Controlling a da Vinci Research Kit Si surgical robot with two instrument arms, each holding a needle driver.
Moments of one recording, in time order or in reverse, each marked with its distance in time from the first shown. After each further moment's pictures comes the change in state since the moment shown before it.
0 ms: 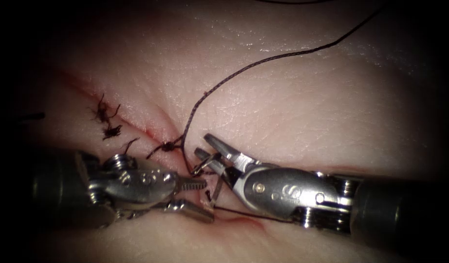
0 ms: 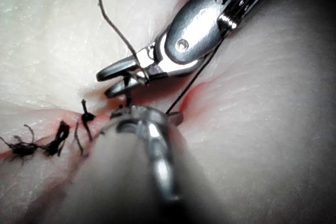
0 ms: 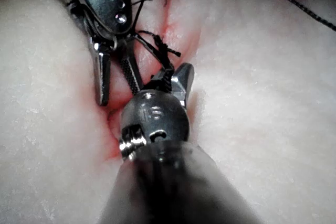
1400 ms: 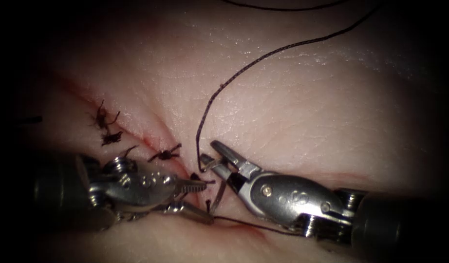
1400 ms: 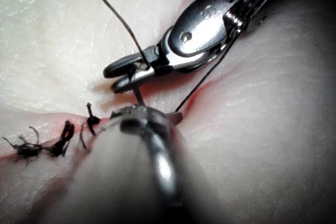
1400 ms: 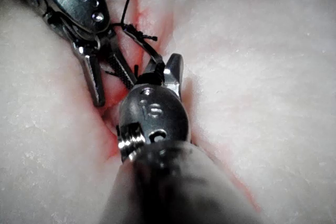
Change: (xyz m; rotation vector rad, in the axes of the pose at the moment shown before) right arm 0.001 0.002 -0.001 -0.021 0.021 0.244; left arm 0.000 0.000 0.000 -0.003 -0.001 -0.001
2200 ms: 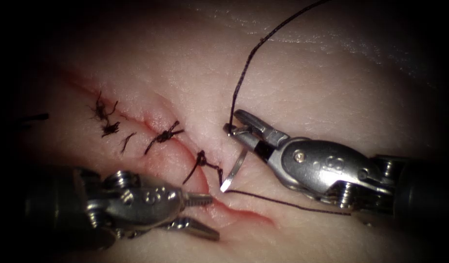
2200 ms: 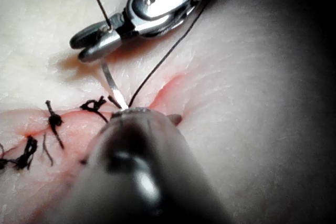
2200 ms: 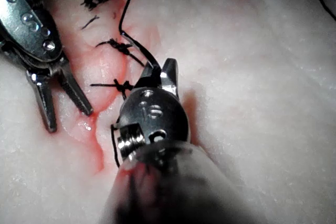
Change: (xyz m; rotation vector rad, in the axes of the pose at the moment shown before) right arm 0.004 0.006 -0.001 -0.070 0.020 0.081; left arm 0.001 0.003 -0.001 0.006 -0.047 0.041
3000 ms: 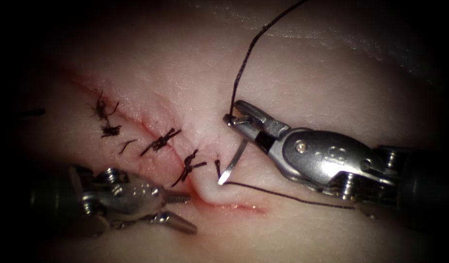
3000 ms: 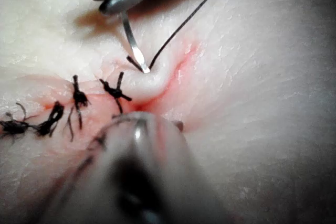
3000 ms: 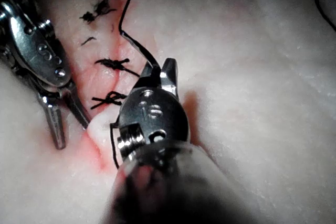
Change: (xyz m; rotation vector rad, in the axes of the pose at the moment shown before) right arm 0.002 0.000 0.000 0.004 0.037 0.010; left arm -0.006 -0.005 0.002 0.054 -0.103 -0.020
